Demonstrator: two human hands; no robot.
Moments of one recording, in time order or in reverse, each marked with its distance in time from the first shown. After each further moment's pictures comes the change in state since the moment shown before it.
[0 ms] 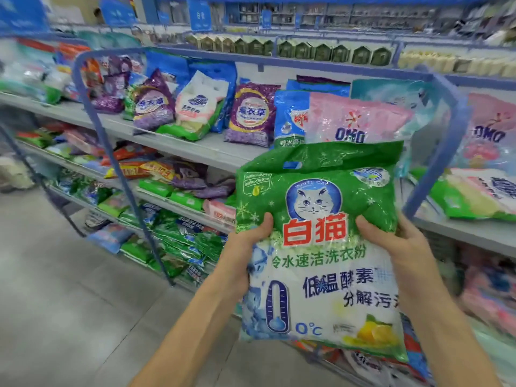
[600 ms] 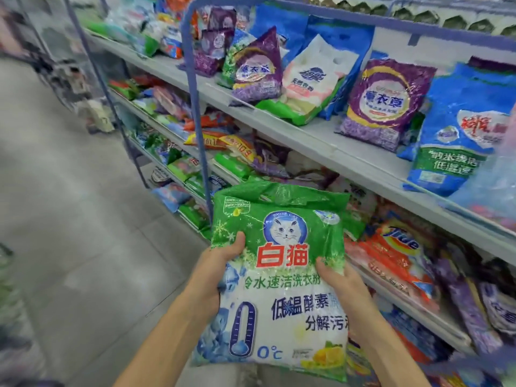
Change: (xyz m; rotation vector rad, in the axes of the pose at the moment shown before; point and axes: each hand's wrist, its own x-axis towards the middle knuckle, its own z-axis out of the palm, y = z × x) left_hand 0.020 0.045 -0.241 -0.183 0.383 -0.047; right_hand 0.062 0.178 0.224 -0.170 -0.330 0.443
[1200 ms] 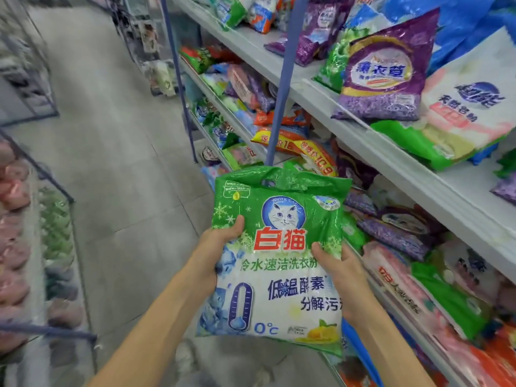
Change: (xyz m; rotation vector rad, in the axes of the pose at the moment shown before) left_hand 0.123 0.126 -0.134 -0.044 0.190 0.021; right_hand 0.176 -0.038 0.179 -0.064 -0.234 0.091
